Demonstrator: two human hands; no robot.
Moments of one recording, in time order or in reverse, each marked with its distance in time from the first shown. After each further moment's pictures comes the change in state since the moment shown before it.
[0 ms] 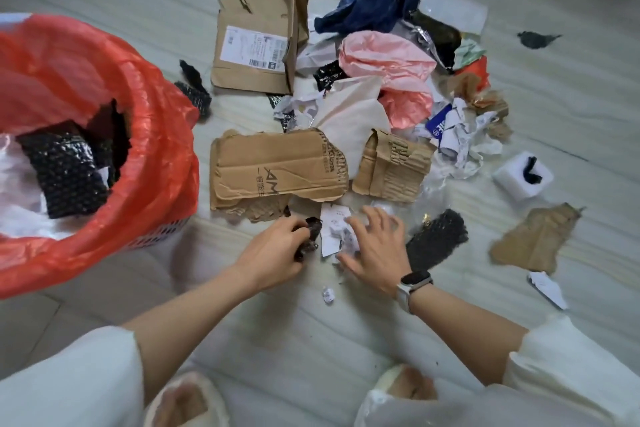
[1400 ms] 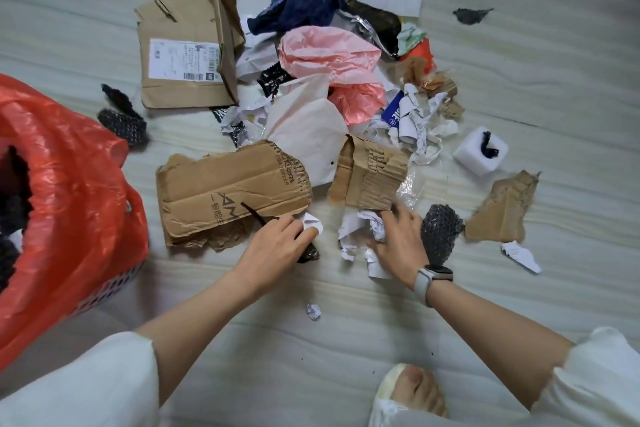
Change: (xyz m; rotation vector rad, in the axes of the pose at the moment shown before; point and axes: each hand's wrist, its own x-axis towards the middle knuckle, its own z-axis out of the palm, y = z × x) left_hand 0.055 -0.005 0.028 0.383 0.299 0.416; right_hand -0.013 0.054 0.003 0.332 0.003 0.485
